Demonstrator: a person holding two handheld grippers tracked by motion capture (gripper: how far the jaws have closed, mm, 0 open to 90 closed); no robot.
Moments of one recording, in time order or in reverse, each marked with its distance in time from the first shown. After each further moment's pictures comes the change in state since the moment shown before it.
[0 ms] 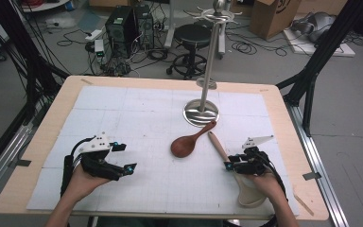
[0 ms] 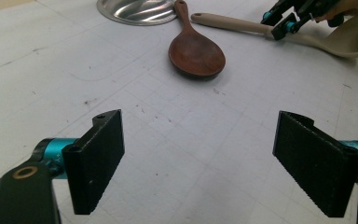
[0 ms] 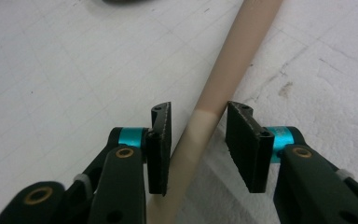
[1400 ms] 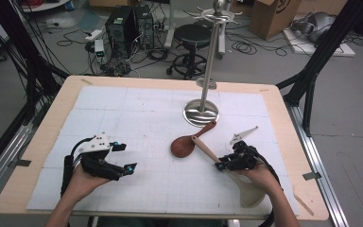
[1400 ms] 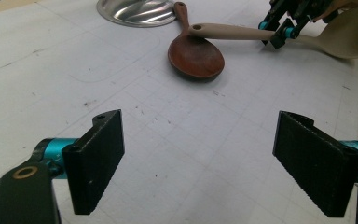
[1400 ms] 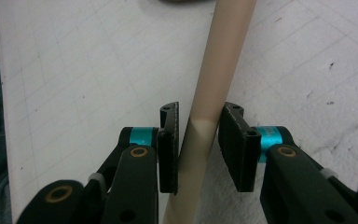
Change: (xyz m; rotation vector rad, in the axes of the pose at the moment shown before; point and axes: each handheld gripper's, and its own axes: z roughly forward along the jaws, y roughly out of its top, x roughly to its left) left arm -0.001 0.000 0.000 -0.005 -0.001 -0.003; right arm 0.006 0.030 0.019 0.125 0.188 -0.035
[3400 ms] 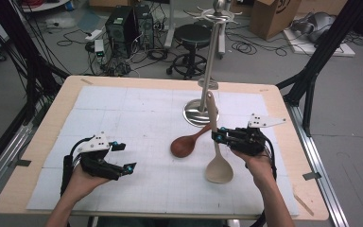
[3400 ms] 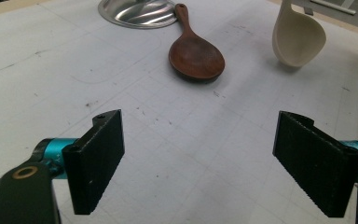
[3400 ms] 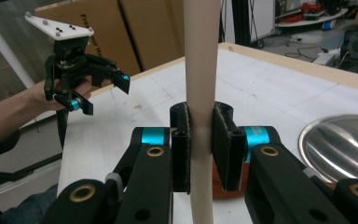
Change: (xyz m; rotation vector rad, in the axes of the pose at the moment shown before) left arm 0.001 0.000 -0.002 -0.005 0.002 -0.002; right arm 0.033 0.041 -0.049 -0.621 0.030 -0.130
